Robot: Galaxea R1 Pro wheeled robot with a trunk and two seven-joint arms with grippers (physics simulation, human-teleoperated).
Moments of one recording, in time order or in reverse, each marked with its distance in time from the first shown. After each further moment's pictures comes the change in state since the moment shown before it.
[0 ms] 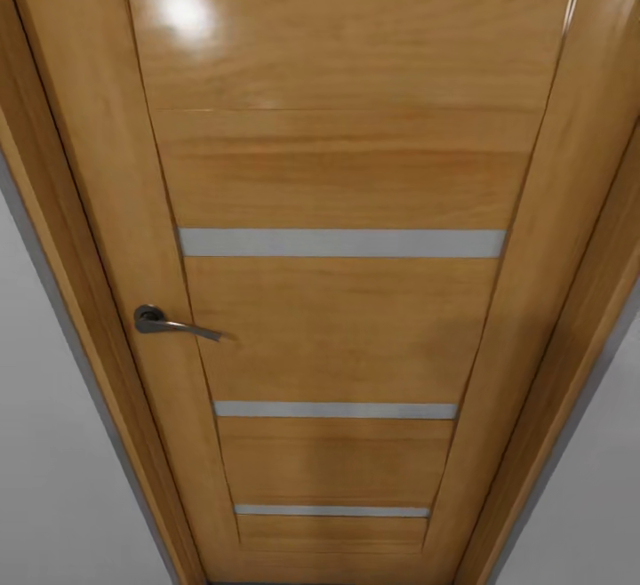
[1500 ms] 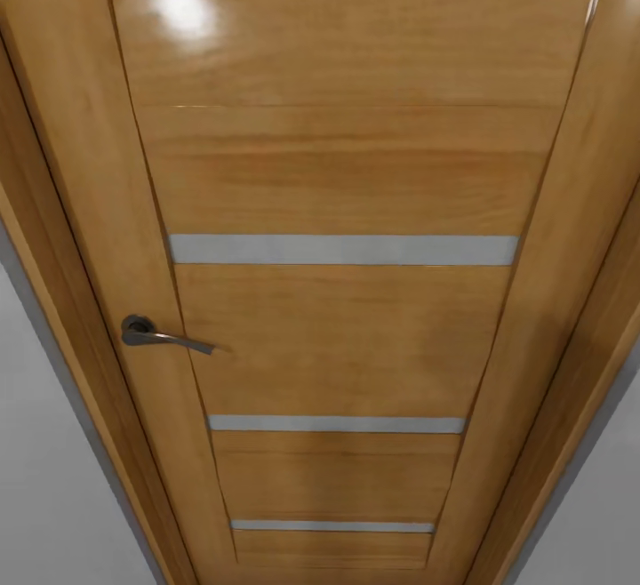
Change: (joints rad) left arm 0.000 -0.002 0.000 0.000 -0.002 0.000 0.000; right arm 0.000 0.000 0.000 0.000 0.000 0.000 0.000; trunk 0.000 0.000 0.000
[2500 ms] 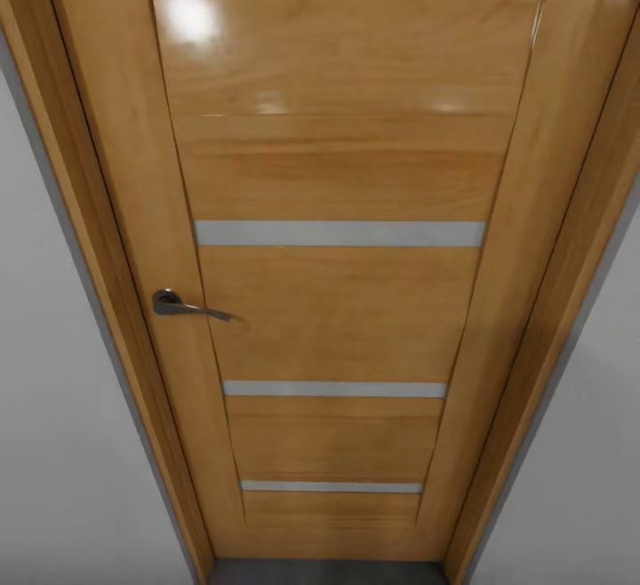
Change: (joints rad) left arm 0.000 0.000 0.000 0.000 0.000 0.000 -0.001; right arm -0.001 0.000 0.000 -0.001 0.000 0.000 0.000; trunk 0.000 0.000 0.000
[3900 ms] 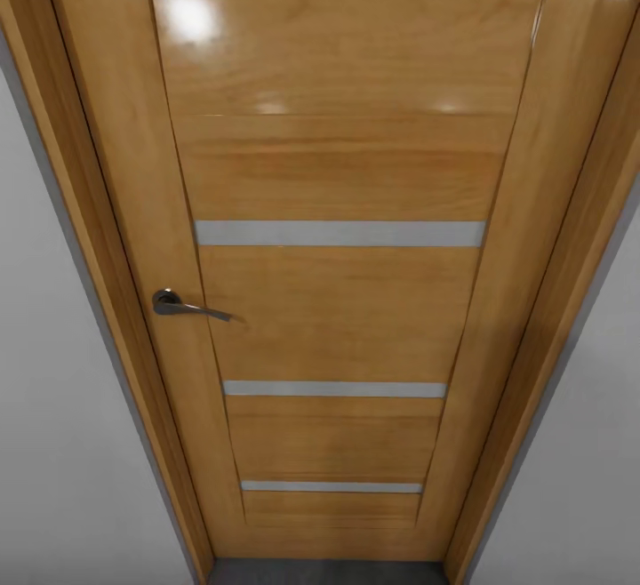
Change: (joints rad) left arm 0.000 0.002 -0.010 -0.003 -0.007 0.000 -0.001; right arm 0.000 -0.006 0.021 -0.008 0.016 -0.003 -0.011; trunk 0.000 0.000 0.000
